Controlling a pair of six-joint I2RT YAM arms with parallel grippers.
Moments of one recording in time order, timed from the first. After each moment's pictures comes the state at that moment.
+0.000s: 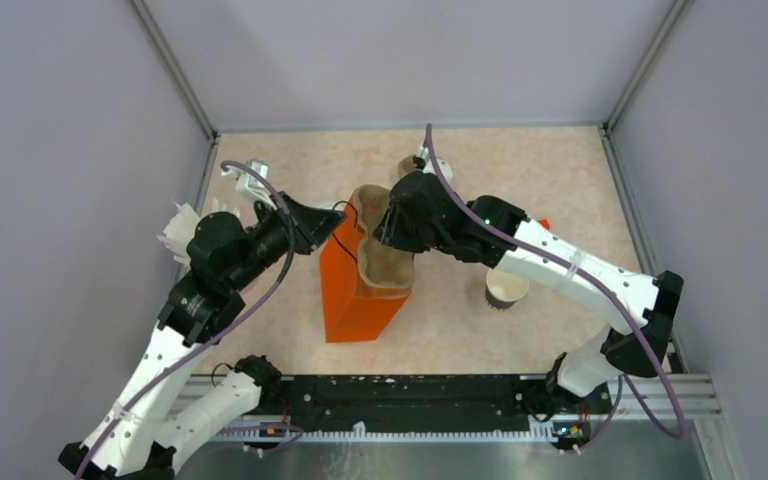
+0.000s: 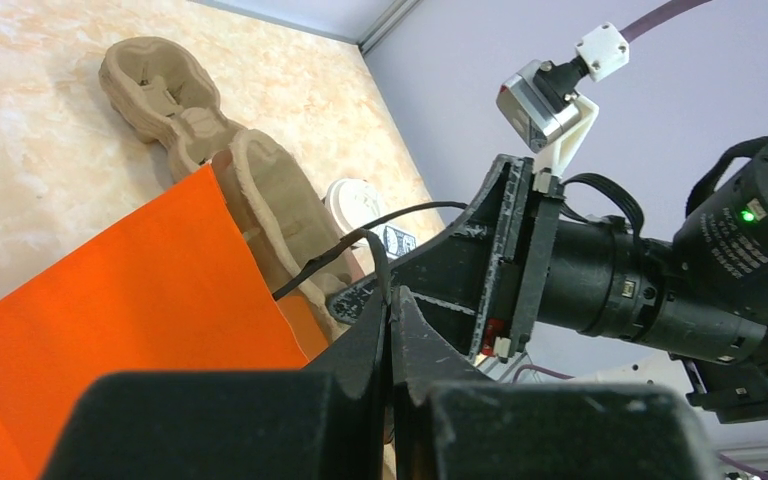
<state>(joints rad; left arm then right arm) -0.52 0.74 1.02 -0.32 0.19 -0.76 1.07 1.51 1.64 -0.85 0.35 1.01</state>
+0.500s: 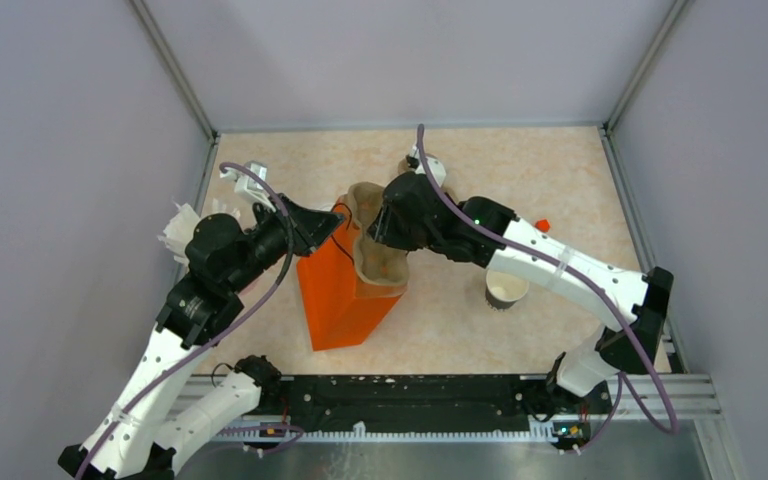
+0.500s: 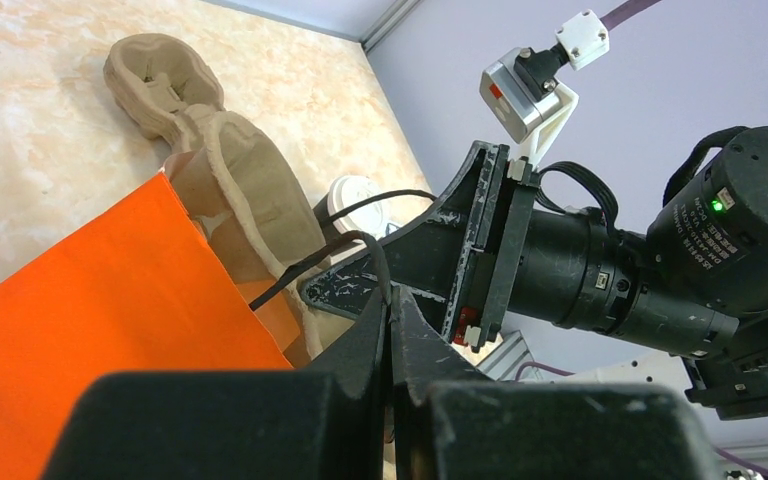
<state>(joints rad) -0.52 0.72 1.02 -0.34 0.19 -0.76 1.07 1.55 1.64 -0.78 0.37 1.01</state>
